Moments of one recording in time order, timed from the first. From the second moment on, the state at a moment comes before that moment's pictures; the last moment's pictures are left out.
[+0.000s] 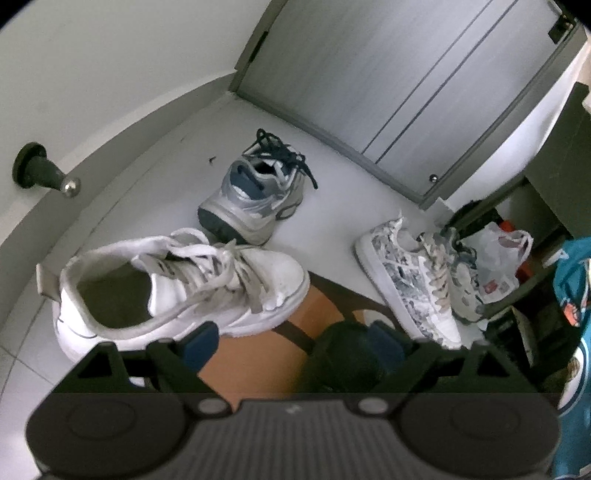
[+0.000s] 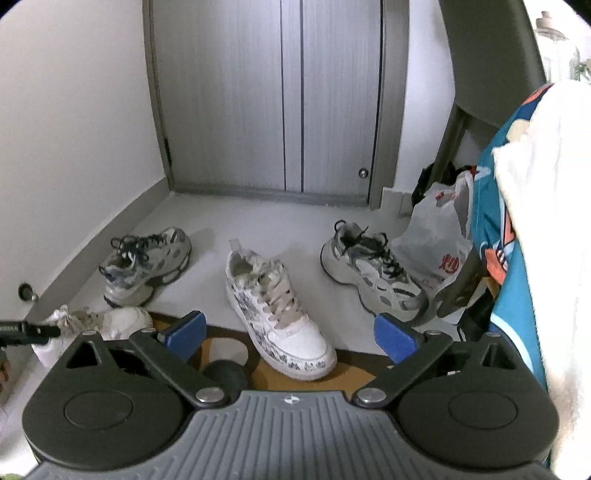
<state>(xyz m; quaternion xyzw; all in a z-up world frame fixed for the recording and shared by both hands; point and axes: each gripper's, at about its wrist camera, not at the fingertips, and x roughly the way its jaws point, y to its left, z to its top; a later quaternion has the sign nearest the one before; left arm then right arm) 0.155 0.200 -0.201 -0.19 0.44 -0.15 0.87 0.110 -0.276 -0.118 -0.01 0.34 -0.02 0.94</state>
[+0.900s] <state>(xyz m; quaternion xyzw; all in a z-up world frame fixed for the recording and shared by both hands) 0.177 0.144 -0.194 -0.11 0.45 -0.16 0.87 0.134 -0.325 -0.148 -0.02 0.50 -0.08 0.86</state>
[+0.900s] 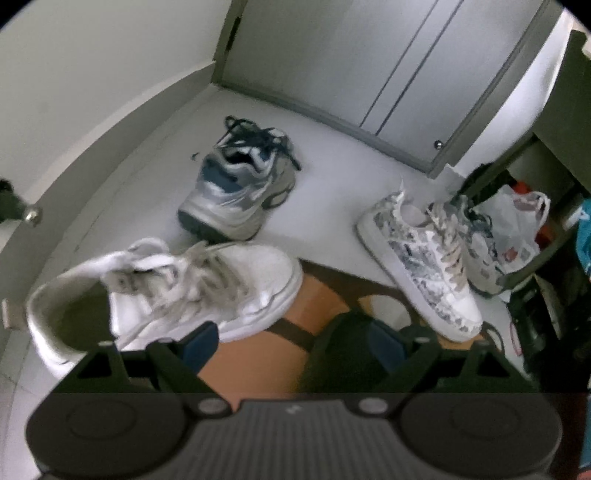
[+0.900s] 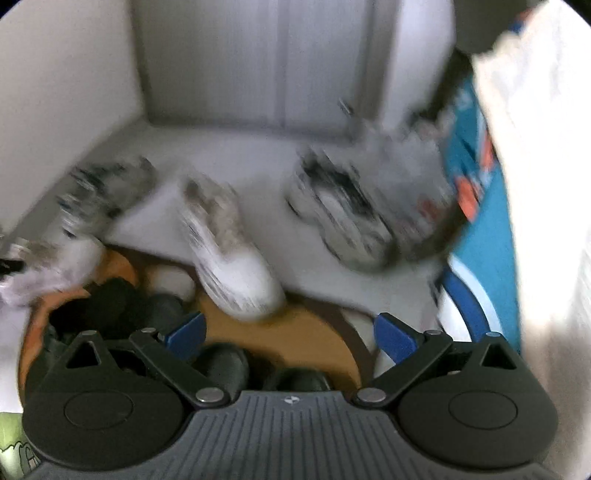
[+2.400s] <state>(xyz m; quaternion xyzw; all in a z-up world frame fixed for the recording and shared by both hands) 0.262 -0.073 -0.089 -0.05 0.42 -0.25 0.87 0.140 -0.350 -0.082 0.04 0.42 -0.09 0.90</state>
